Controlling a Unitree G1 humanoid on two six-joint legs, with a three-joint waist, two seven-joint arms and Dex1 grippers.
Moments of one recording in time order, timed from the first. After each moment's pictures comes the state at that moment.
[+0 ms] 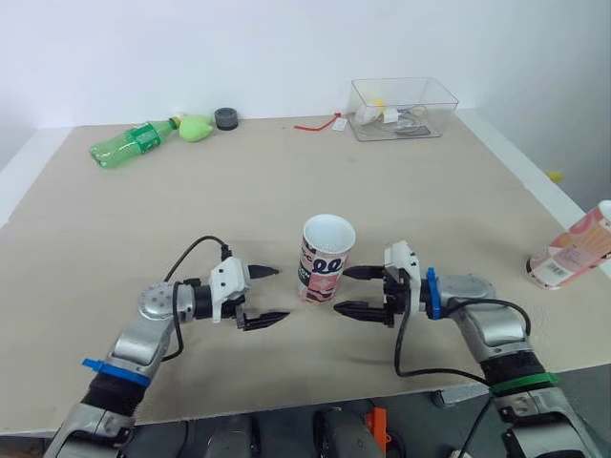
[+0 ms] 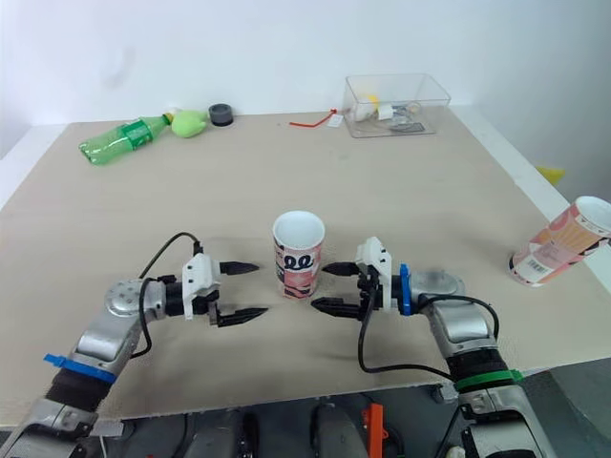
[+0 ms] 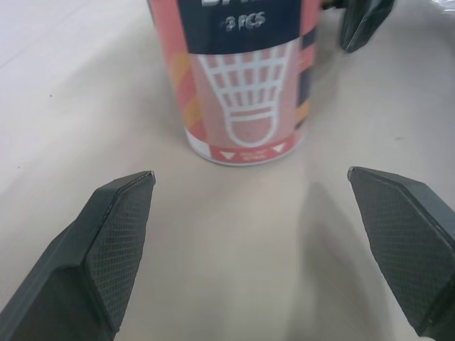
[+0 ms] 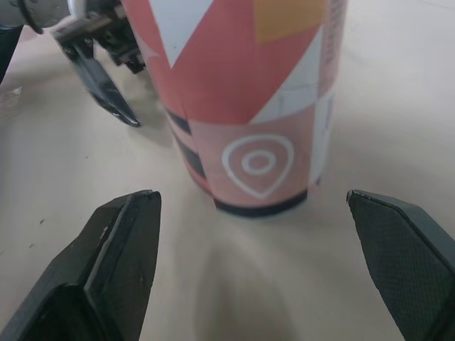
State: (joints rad) left arm -0.29 0.49 -0.15 0.05 -0.25 0.02 -1.07; right arm -0.42 -0.52 0.12 0.20 0.33 0.23 1.23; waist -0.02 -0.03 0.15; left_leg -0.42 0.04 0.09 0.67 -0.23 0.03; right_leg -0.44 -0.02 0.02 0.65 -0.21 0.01
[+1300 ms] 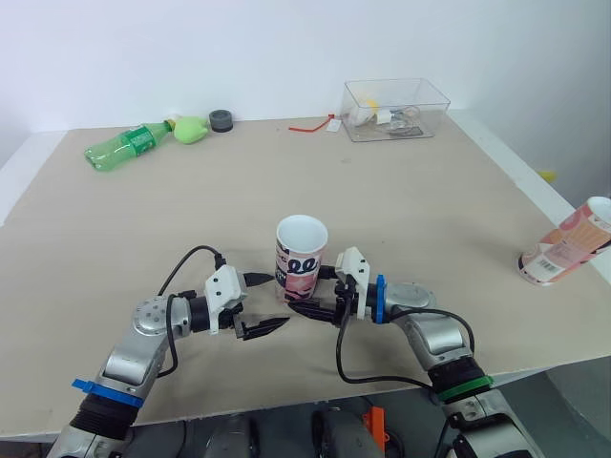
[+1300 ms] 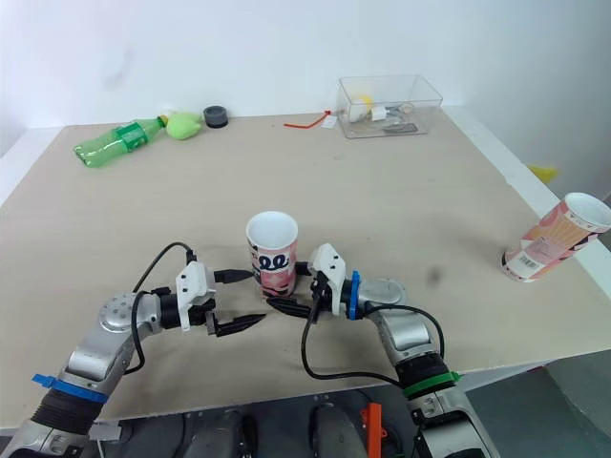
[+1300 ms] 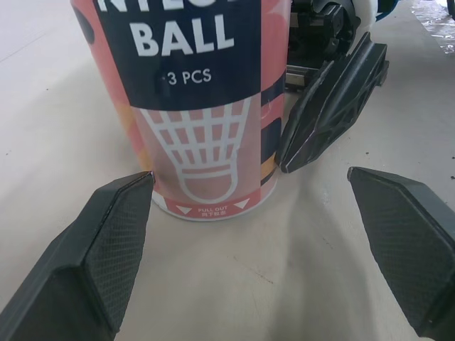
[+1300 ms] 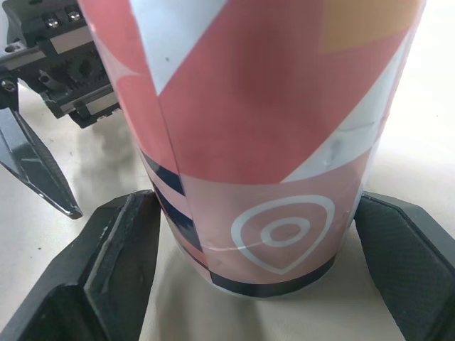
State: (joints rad) left arm -0.21 0.49 -0.15 -0.04 -0.27 0.08 -1.00; right arm -0.42 -0.31 0.21 0.20 0.22 0.17 1.03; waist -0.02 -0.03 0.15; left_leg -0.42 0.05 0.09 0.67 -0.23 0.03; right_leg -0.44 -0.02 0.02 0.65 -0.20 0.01
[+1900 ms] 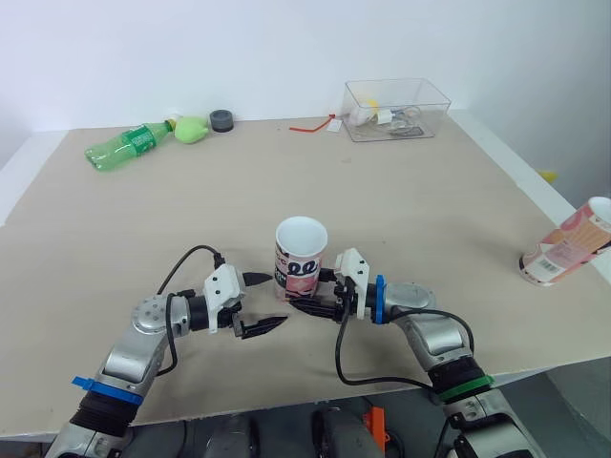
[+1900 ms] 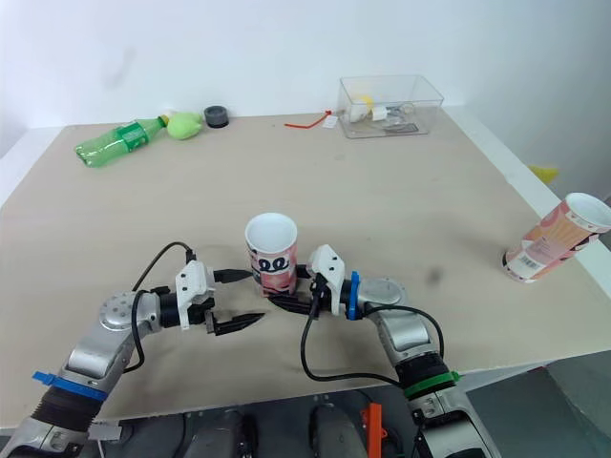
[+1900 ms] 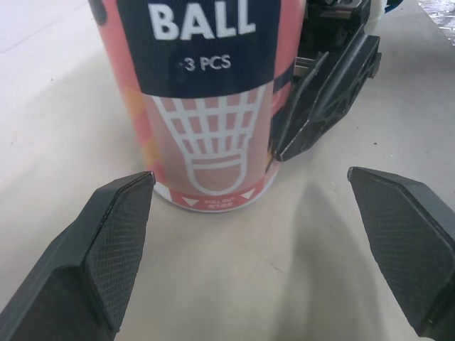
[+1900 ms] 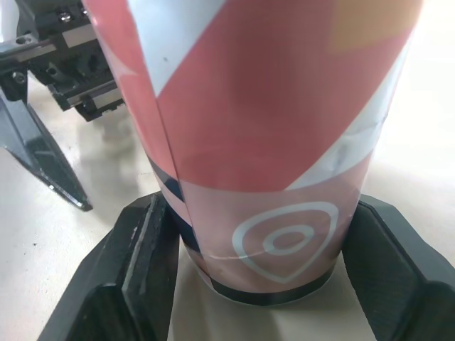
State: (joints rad) left arm -0.23 0.49 -0.15 -0.01 -0.27 0.07 -1.01; right arm -0.42 -0.33 0.20 0.20 0.22 0.16 1.02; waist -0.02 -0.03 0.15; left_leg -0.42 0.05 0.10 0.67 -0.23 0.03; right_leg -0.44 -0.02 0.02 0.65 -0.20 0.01
